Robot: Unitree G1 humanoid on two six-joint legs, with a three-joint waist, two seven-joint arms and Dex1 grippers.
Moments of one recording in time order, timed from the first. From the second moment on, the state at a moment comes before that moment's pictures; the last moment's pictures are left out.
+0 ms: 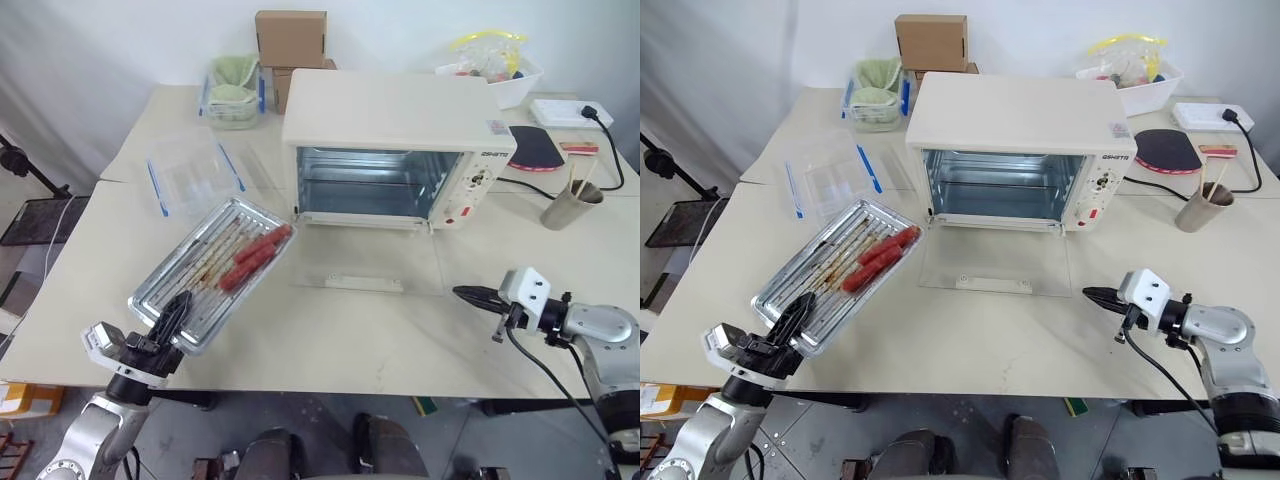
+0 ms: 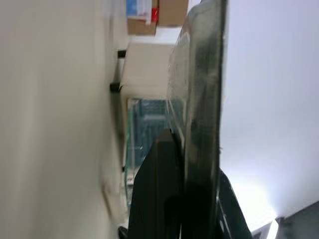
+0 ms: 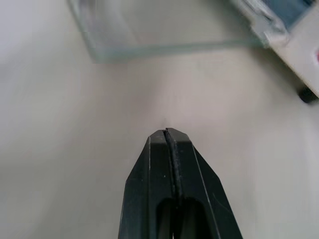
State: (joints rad) left arm 0.17 0.06 0.77 -0.25 -1.94 1.03 0.10; right arm -0.31 -0.74 -0.07 0.48 0.28 -0.32 1.16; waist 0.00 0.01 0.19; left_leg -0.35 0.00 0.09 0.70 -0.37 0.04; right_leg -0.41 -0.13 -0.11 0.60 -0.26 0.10
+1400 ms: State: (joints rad) left arm -0.18 0.49 0.39 0.19 -1.95 1.30 0.07; right arm 0.20 -0.73 -0.45 -0.27 0.62 0.00 1.22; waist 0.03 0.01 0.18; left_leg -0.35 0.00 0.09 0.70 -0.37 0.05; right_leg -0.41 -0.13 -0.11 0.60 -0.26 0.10
